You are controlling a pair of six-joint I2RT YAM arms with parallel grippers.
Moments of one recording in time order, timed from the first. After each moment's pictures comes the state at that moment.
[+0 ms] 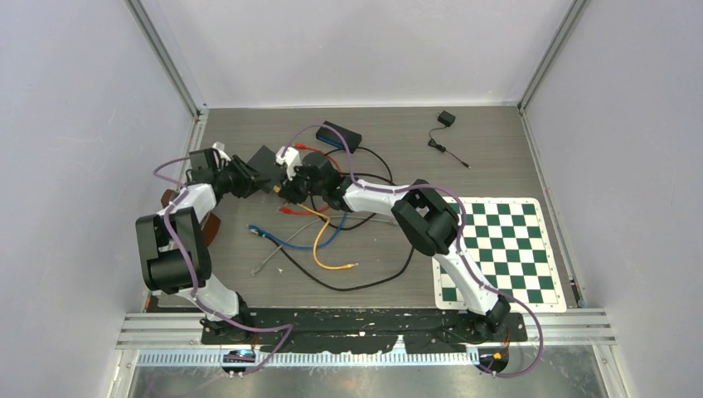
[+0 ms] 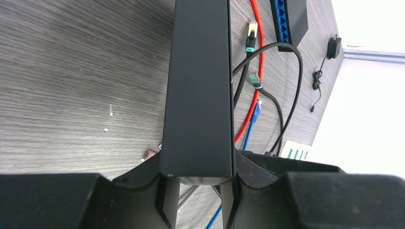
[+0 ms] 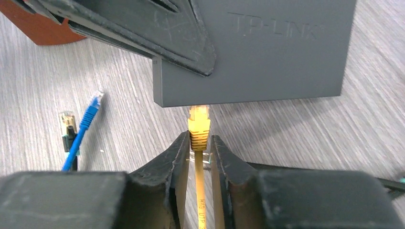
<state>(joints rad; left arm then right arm) 0.21 1.61 0.91 -0.08 0.55 -0.66 0.87 2.38 1.77 0.23 -0.31 -0.03</state>
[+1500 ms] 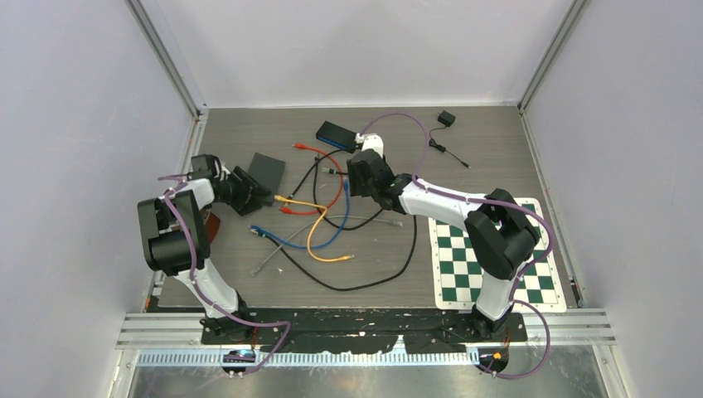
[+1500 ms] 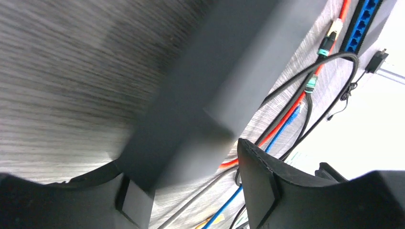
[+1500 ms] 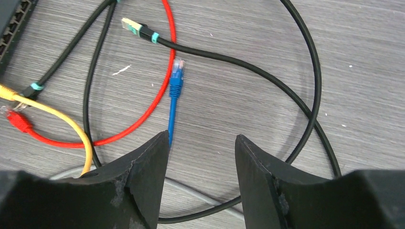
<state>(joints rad) 0.26 1.77 0.98 -0.28 0.55 -0.68 0.76 1.81 1.23 -0.08 0.36 0.39</state>
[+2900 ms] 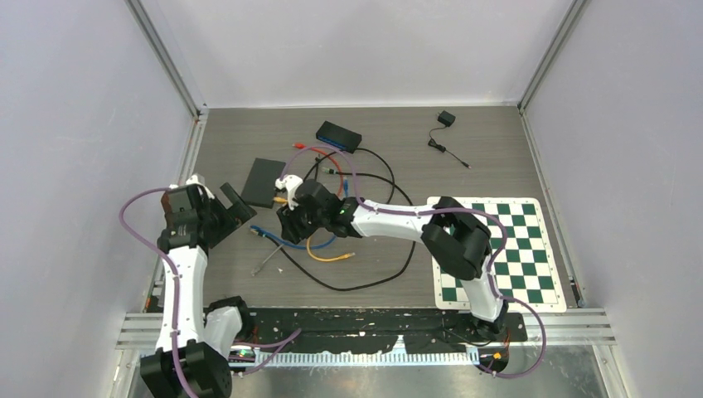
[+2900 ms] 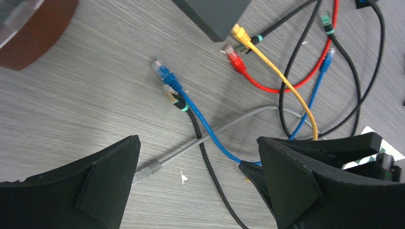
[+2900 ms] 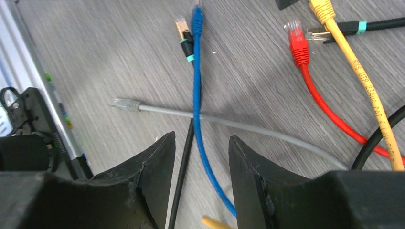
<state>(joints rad) 0.26 0.89 0.75 -0.68 0.27 -0.45 1.05 2.02 1.46 -0.03 -0.15 0.28</state>
